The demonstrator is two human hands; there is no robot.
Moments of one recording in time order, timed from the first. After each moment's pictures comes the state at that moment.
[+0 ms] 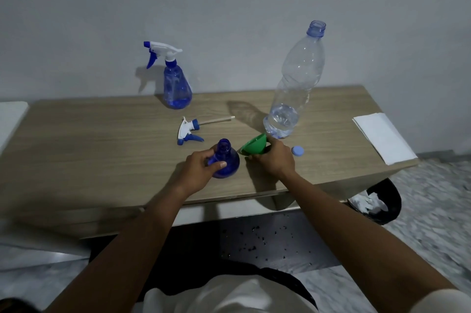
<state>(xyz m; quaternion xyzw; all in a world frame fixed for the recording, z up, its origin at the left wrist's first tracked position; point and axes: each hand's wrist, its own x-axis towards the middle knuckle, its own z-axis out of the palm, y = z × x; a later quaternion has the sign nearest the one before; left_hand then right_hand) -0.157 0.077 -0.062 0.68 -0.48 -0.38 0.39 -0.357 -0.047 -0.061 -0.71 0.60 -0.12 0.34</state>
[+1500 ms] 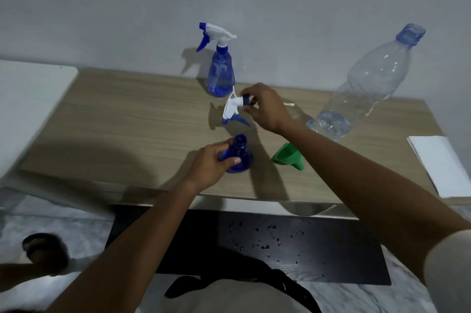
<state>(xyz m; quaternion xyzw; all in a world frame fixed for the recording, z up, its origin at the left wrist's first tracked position) -0.108 0.102 -0.065 0.71 -0.45 -0.35 0.42 -0.202 -0.095 0.000 -0.91 0.30 -0.14 0.24</state>
